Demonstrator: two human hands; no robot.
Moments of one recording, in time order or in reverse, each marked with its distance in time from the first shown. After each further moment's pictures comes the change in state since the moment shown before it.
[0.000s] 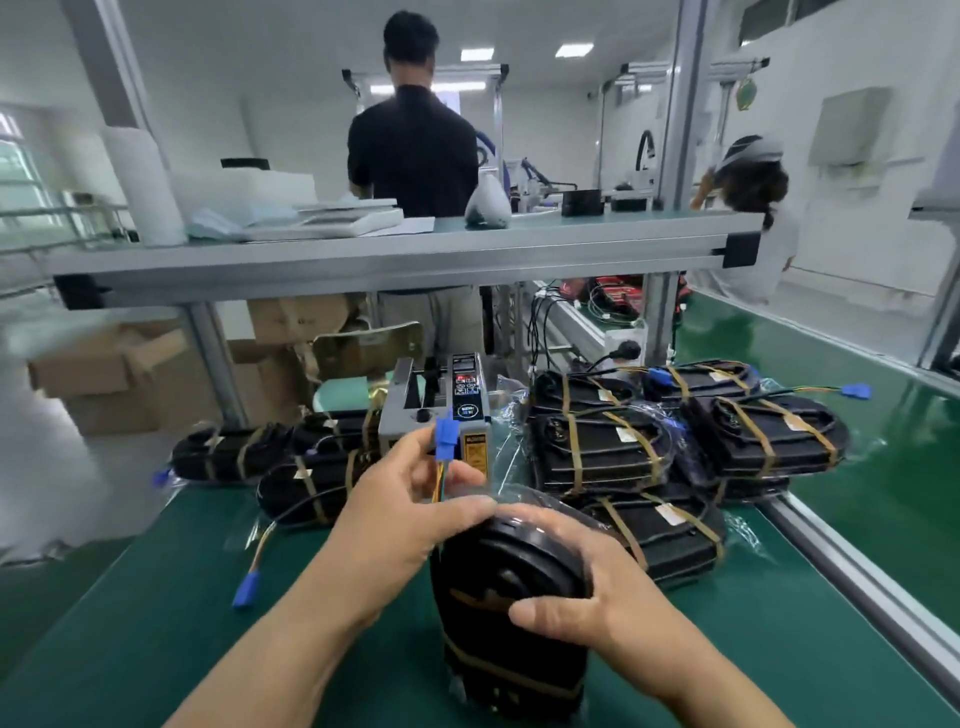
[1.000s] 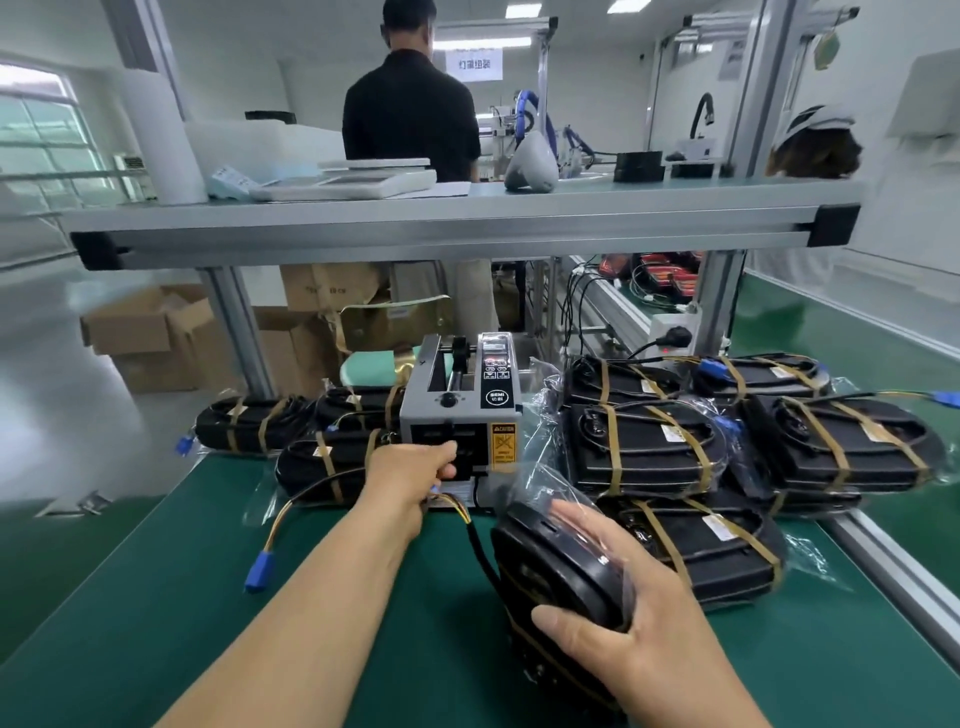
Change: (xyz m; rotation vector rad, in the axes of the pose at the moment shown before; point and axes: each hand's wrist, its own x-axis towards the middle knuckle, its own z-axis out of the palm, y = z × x) left_hand 0.096 -0.077 -0.018 -0.073 0.496 -0.571; right_hand 0.004 0.017 0.002 -0.211 0.195 -0.009
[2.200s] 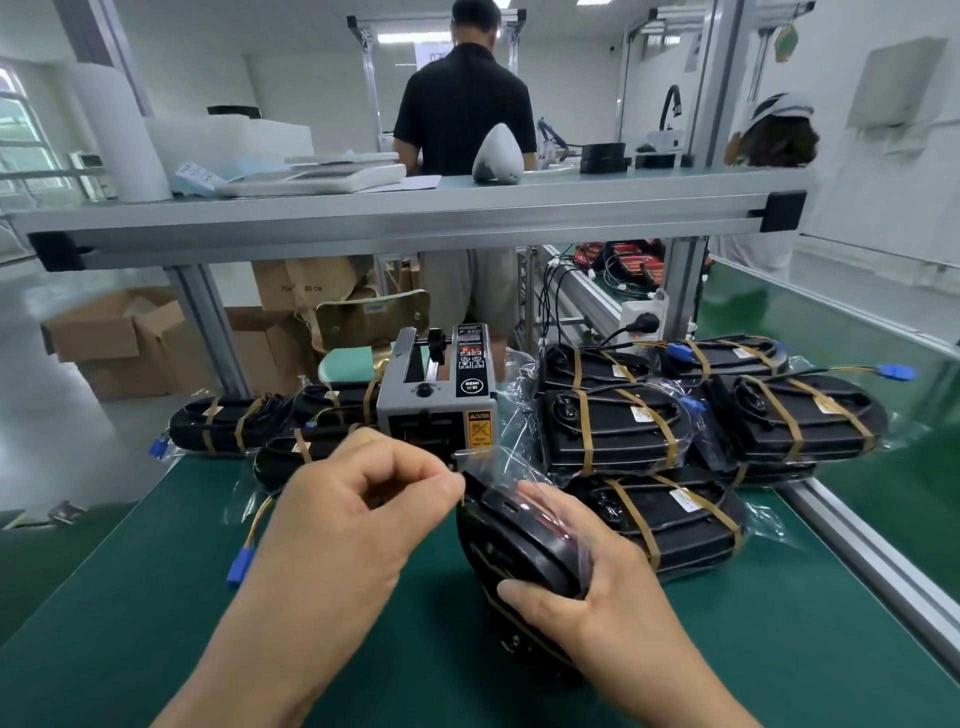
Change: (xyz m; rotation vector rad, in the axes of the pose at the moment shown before) left_hand -0.174 0.031 -0.054 0.236 -0.220 0.667; right_hand -0.004 0.002 0.009 0.019 -0.005 -0.008
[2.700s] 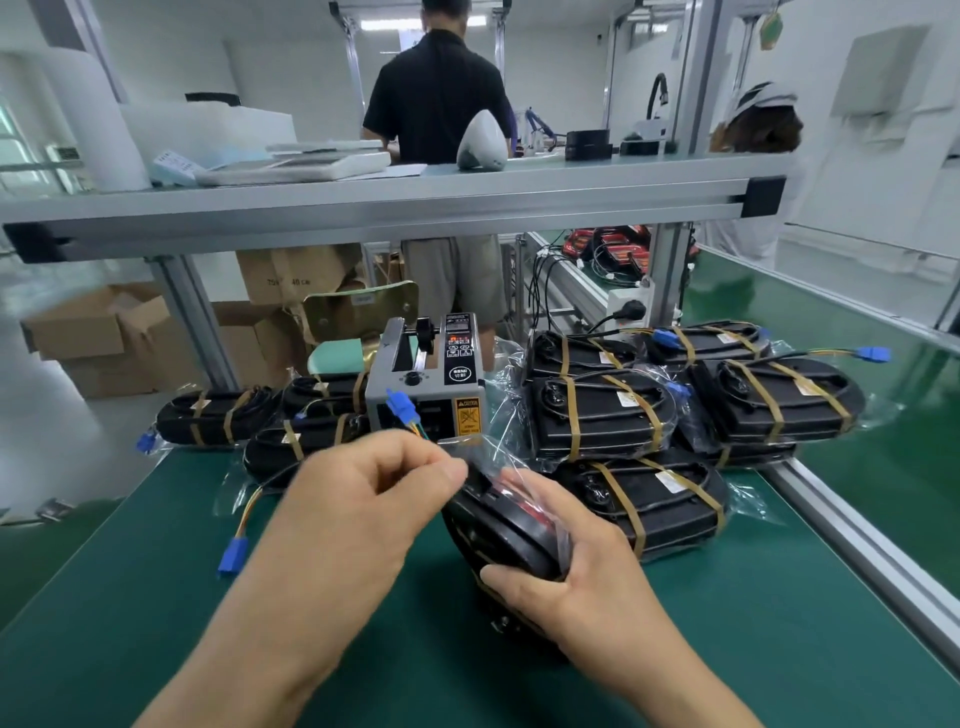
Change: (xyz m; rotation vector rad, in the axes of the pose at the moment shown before) left_hand -0.003 0.004 0.009 -0.033 -0.059 -0.060; right_hand 0.001 0.003 0.006 -0.084 0.041 -0.041
